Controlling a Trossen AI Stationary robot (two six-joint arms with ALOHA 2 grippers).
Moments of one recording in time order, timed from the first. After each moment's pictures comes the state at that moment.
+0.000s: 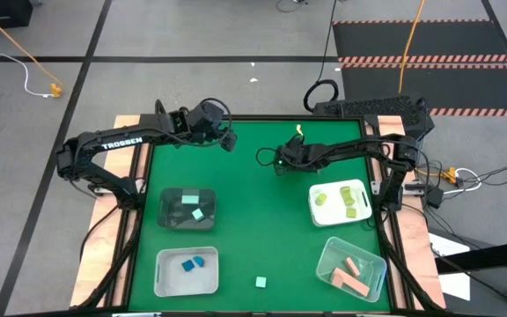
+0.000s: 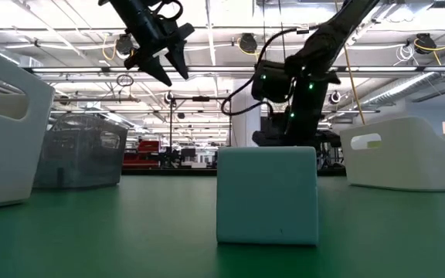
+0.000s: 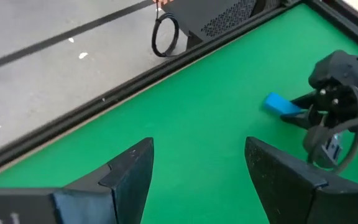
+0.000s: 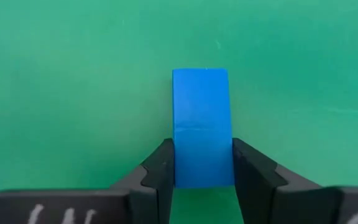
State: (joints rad) left arm 0.36 1.42 1.25 -0.62 -0.31 -0.47; right arm -0.28 1.81 0.99 -0.45 0.42 0.91
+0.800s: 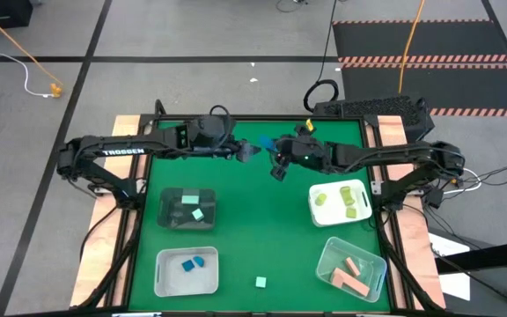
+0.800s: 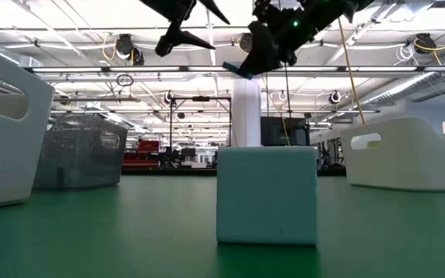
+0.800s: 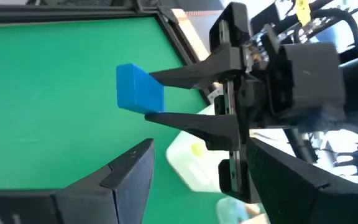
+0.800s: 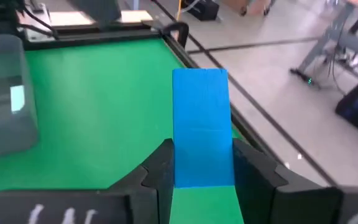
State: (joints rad) left arm 0.19 1.43 1.25 -0.28 -0.04 -0.91; right arm -0.13 1.43 0.99 -0.05 0.42 0.02
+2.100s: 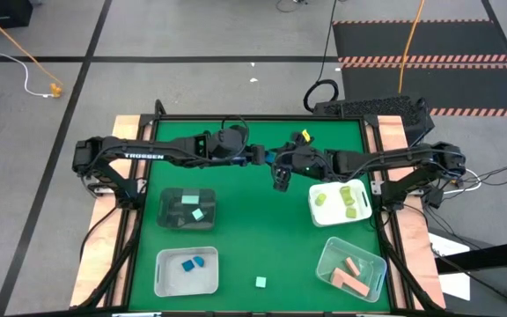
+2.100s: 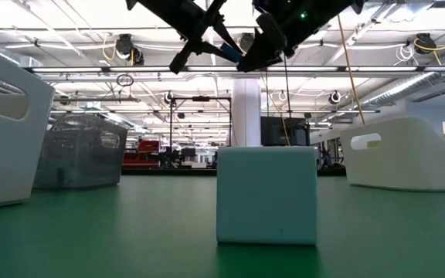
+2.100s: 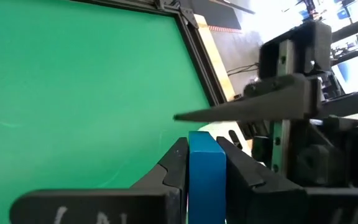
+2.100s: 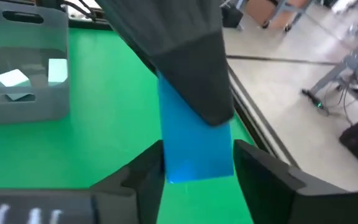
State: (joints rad) left arm 0.13 1.58 1.25 -0.16 -0.17 -1.08; right arm -0.04 1.41 0.99 -0.09 0.42 -0.09
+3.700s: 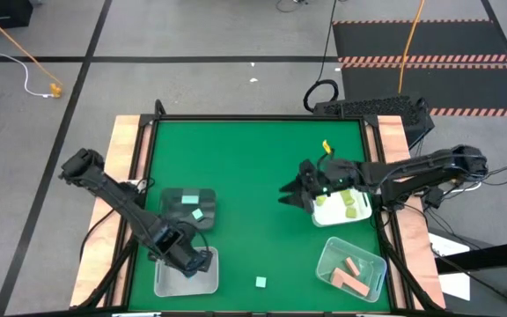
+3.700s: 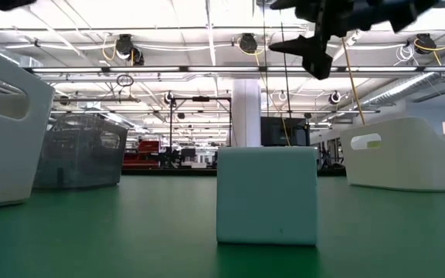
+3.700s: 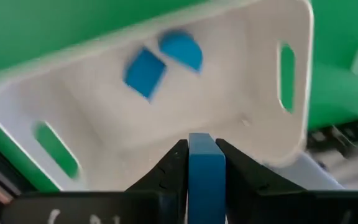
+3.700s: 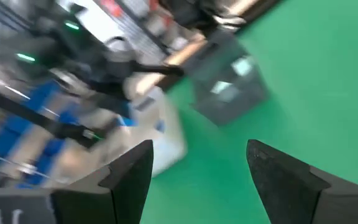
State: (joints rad) left arm -0.66 1.57 1.25 -0.96 0.16 -2.04; right arm 0.04 1.16 0.67 0.19 -0.12 0.72
